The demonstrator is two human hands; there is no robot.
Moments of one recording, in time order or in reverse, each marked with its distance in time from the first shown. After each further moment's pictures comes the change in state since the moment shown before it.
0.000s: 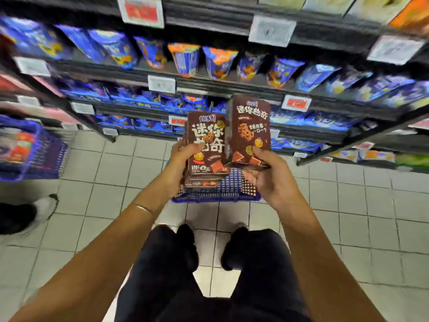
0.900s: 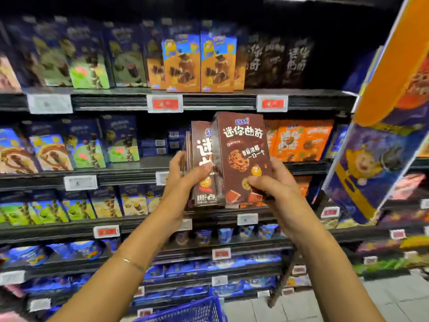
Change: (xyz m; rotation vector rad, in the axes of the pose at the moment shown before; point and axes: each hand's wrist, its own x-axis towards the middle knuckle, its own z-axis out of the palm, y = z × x) left_hand -0.217 0.258 0.303 0.196 -0.369 0.813; right_hand -0.248 -0.342 0.016 -0.252 -0.169 -0.934
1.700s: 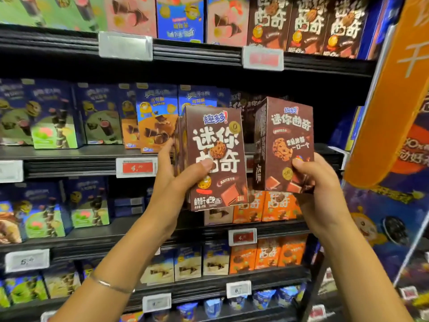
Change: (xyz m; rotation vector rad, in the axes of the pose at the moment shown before) left_hand 0.090 0.094 0.066 -0.062 -0.130 0.318; right_hand 0.112 -0.089 -0.066 0.065 0.229 -0.277
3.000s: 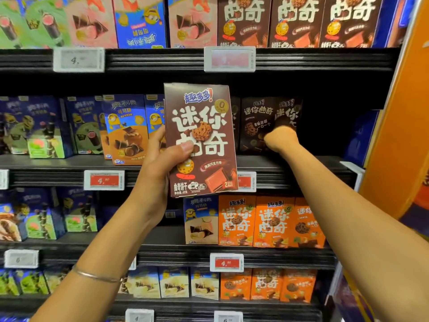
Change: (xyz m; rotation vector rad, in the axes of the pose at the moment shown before) left_hand 0.051 0.000 0.078 0.042 0.126 0.076; right_hand 0.283 0.053 -0.011 -1.221 -0.004 0.039
